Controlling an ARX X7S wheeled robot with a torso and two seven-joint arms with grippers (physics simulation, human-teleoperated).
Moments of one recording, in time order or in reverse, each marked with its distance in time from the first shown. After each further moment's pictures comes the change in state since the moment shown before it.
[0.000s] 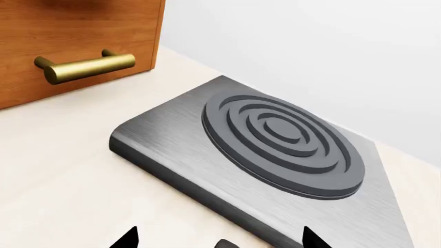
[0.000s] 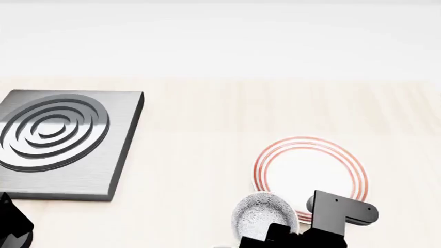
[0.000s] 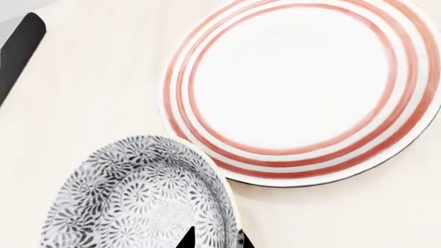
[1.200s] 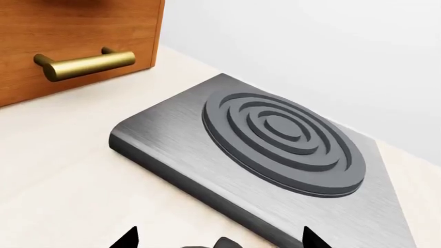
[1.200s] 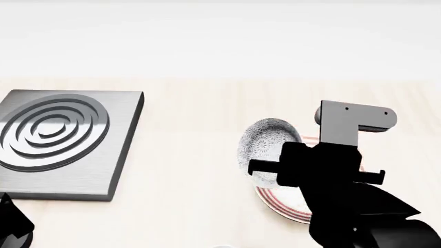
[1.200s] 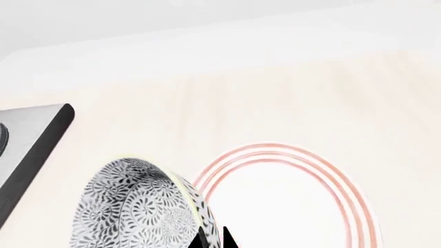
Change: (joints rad) left arm 0.000 -0.007 0.013 -0.006 -0.012 0.005 -0.009; right arm 0.316 0.064 -0.085 -0.020 -0.006 0.110 0.056
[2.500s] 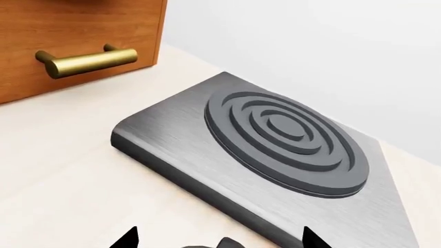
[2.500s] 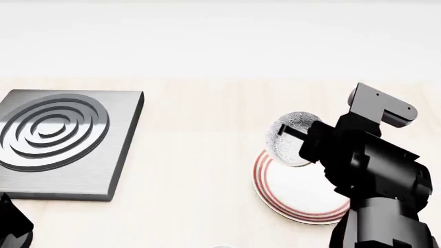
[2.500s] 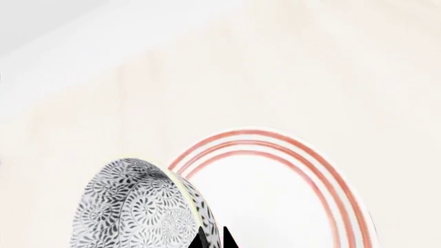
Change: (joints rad) left arm -0.005 -0.009 0.008 -0.010 -0.019 0.001 -0.010; right arm 0.526 -0.070 0.305 1.220 -0.426 -0.437 -0.186
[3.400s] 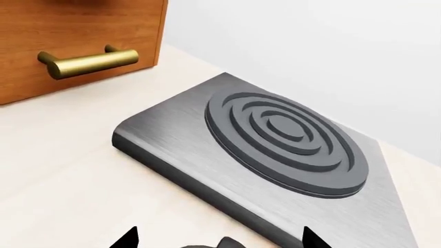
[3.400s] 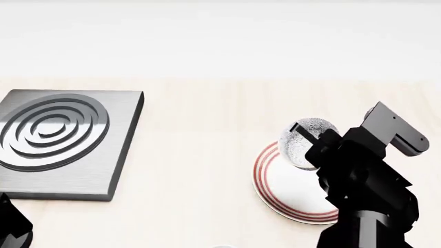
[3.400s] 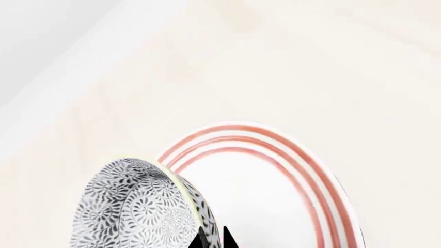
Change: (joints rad) left arm 0.008 -0.007 0.006 0.016 -0.012 -0.002 -0.012; right arm -0.051 -0.036 0.394 0.004 -0.135 -0.146 0.191
